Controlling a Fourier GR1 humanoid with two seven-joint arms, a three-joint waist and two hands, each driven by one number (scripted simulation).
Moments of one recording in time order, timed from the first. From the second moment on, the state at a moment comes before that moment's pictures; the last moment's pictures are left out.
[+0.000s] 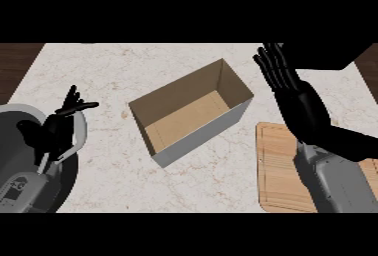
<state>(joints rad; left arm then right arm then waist) -0.23 0.49 -0.25 -1.28 0.43 0.35 -0.11 -0.41 -0.21 0.15 -1.59 -0.19 0.06 -0.17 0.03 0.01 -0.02</state>
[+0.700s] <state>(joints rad) -0.14 0.67 -0.15 -1.22 0.22 0.17 -0.02 -0.01 -0.51 -0.01 -1.31 -0.06 0.14 -0.45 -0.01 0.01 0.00</state>
